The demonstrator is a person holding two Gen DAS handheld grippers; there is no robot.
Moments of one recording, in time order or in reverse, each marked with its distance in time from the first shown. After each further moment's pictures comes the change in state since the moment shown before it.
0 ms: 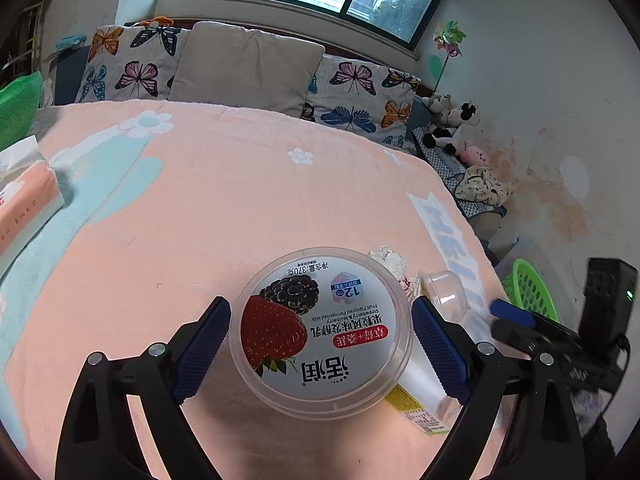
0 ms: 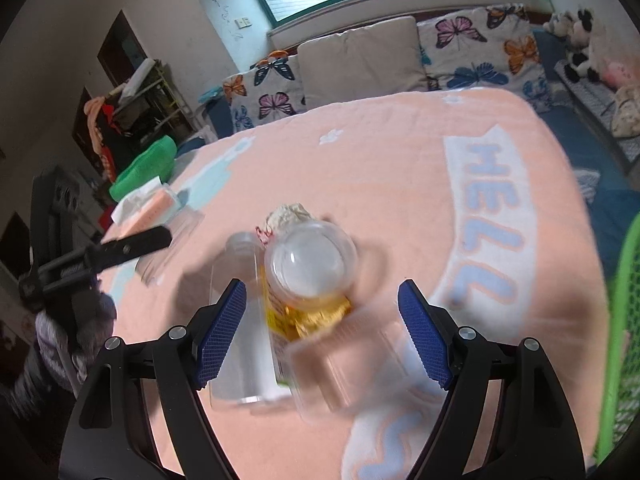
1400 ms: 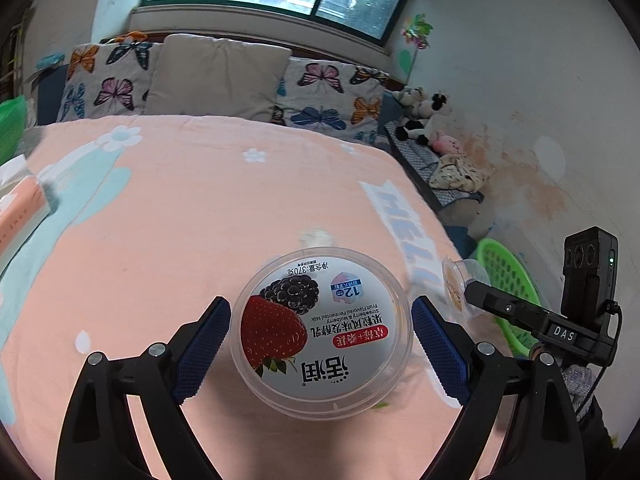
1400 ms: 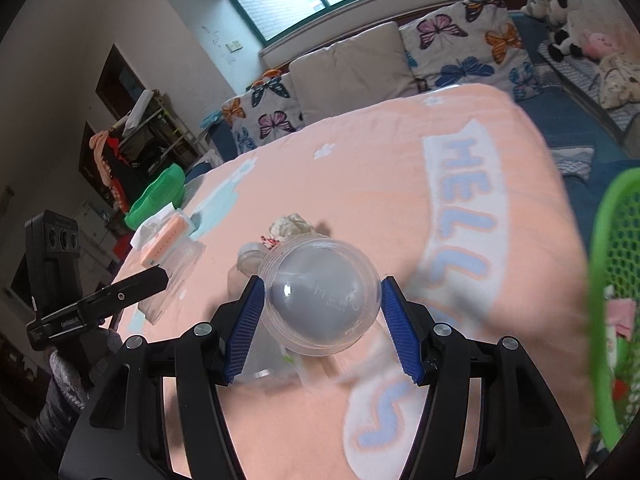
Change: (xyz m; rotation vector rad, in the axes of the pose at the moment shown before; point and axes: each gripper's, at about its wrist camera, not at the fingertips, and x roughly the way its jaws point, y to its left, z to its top) left arm -0.019 -0.058 -0.019 0.080 -0.004 -0.052; right arm -0.053 -0.019 -0.012 0.097 -0.057 0.033
